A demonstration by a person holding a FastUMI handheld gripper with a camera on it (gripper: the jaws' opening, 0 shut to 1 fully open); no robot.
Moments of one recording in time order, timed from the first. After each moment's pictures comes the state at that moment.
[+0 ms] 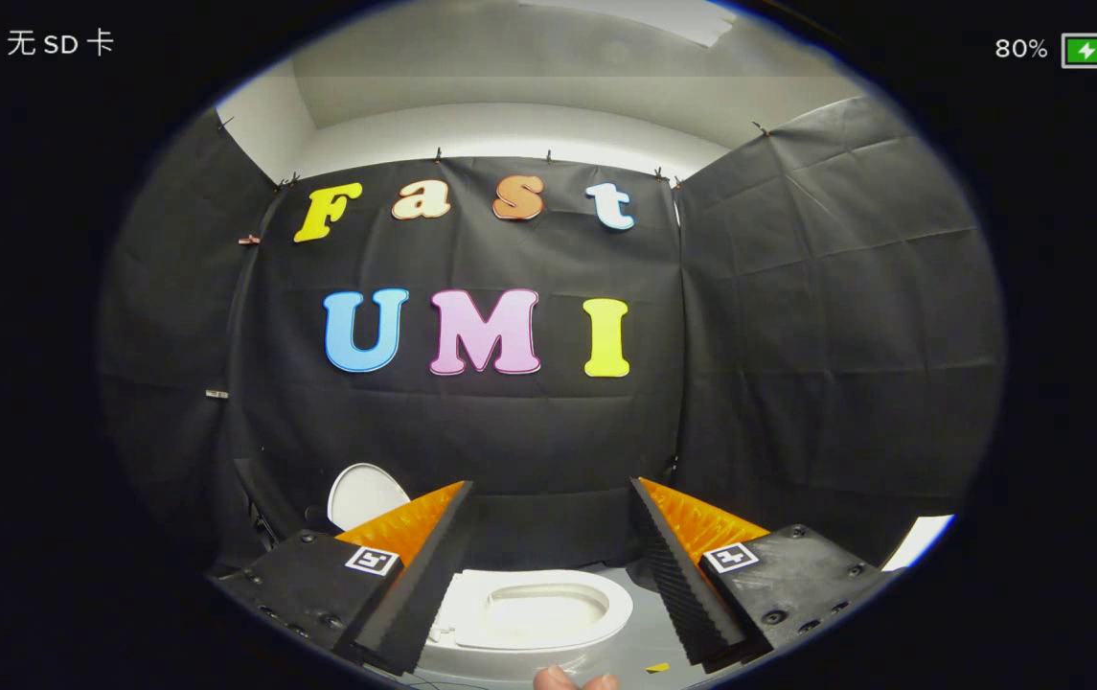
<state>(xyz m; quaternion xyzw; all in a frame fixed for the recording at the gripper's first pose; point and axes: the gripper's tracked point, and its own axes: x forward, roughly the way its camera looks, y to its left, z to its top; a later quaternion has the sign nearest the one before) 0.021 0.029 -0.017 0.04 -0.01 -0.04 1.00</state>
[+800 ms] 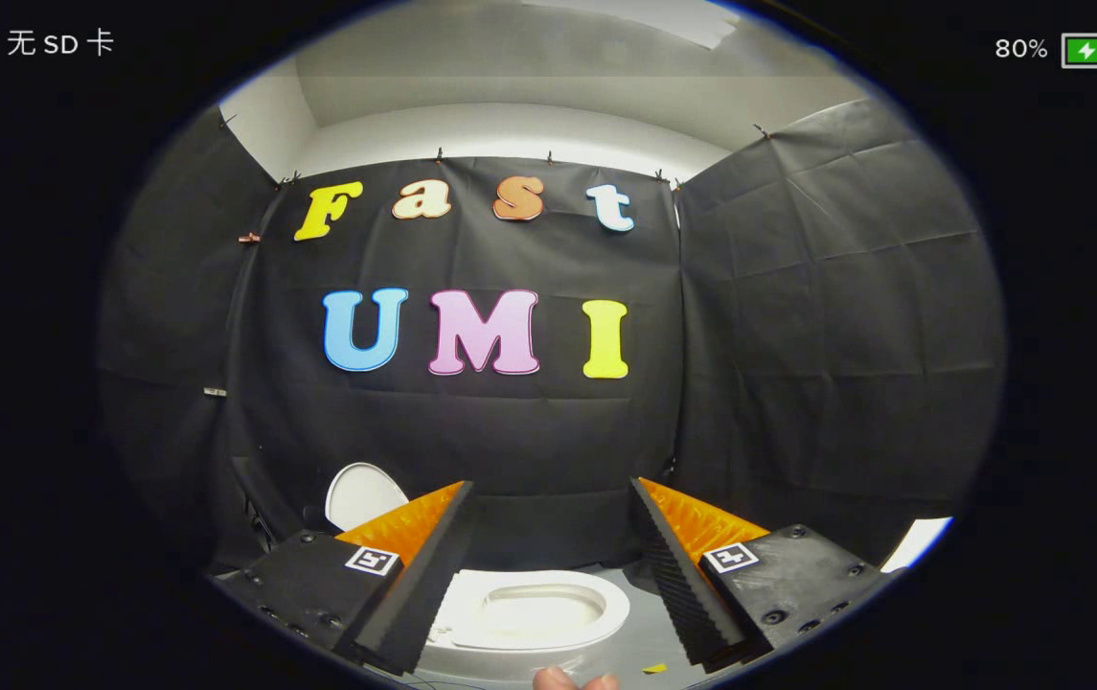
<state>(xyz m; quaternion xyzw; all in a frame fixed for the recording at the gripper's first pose) 0.021 0.029 -0.017 0.03 -0.01 -0.04 1.00</state>
